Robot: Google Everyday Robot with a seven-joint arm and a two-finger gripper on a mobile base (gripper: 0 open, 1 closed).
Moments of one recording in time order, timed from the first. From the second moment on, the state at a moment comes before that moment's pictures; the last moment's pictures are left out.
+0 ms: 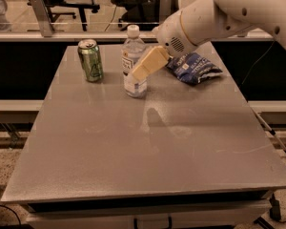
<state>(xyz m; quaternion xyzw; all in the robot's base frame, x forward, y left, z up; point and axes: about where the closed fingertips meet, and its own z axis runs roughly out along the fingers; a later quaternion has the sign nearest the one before) 0.611 -0.015 0.955 -0.54 0.72 0.17 0.40</state>
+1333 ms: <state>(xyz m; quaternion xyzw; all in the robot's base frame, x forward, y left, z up) 0.635 0.003 0.942 -0.53 0.72 0.19 0.40</state>
